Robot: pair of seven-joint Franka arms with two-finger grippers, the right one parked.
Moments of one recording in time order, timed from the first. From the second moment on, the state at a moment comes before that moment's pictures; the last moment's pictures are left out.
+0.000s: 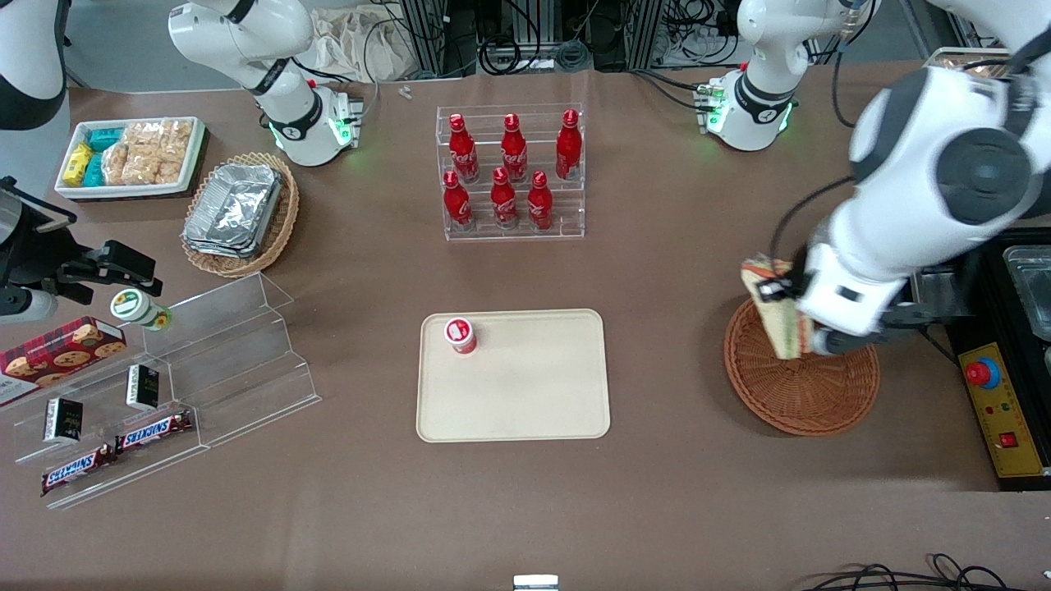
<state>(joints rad) 0.17 0.32 -0.62 -1.41 0.16 1.57 -0.66</state>
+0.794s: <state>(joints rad) -0.14 0.77 -0.62 -1.42 0.41 2.00 -0.77</state>
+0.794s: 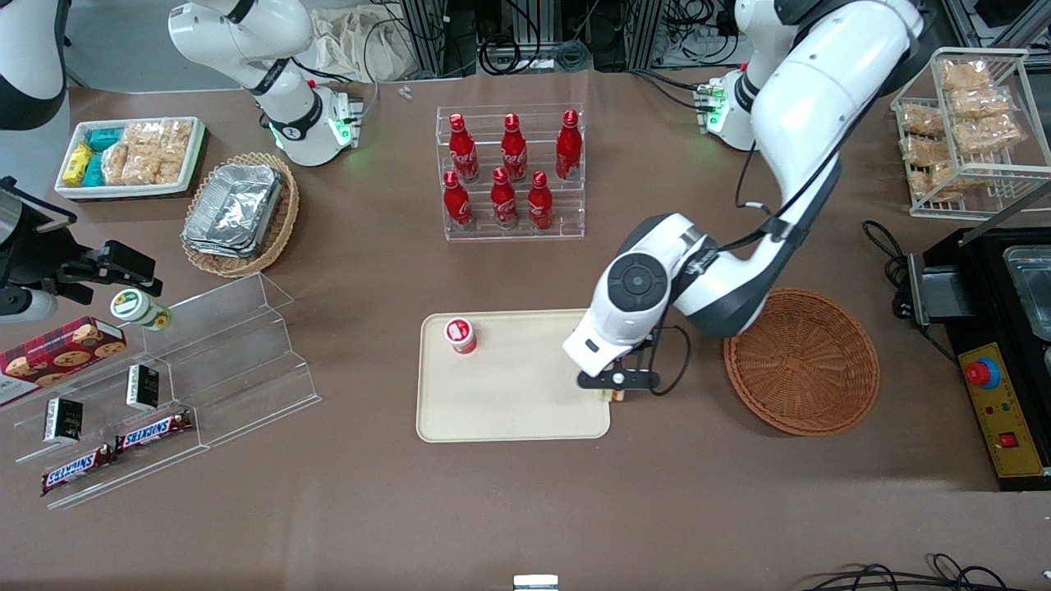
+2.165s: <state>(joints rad) -0.25 0.88 -0.51 -1.29 0.42 2.10 -0.78</state>
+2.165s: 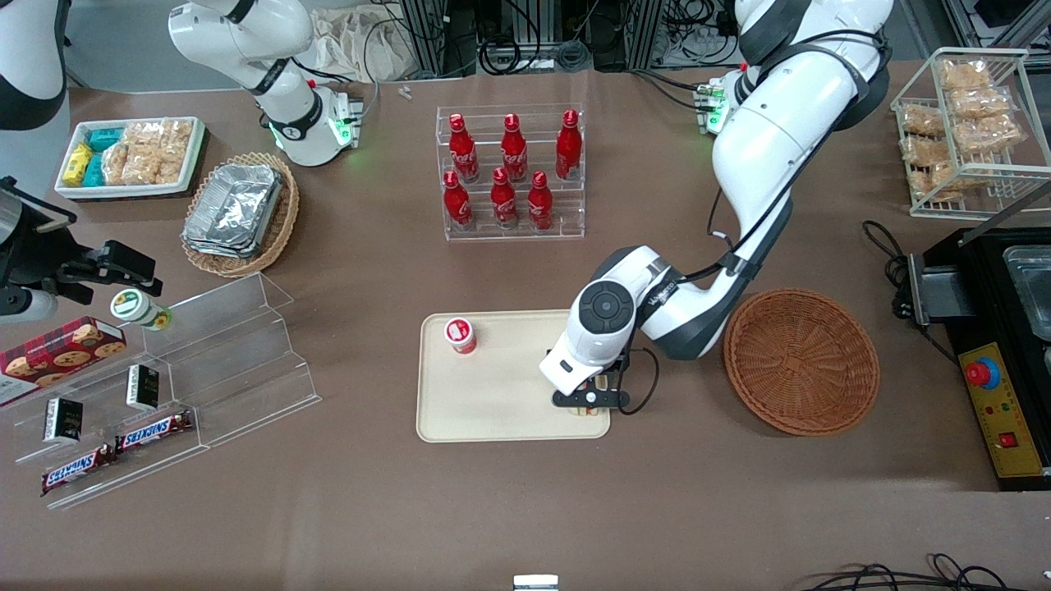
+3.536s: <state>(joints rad) 0.11 0.13 -0.27 -1.59 0.01 1.68 -0.49</state>
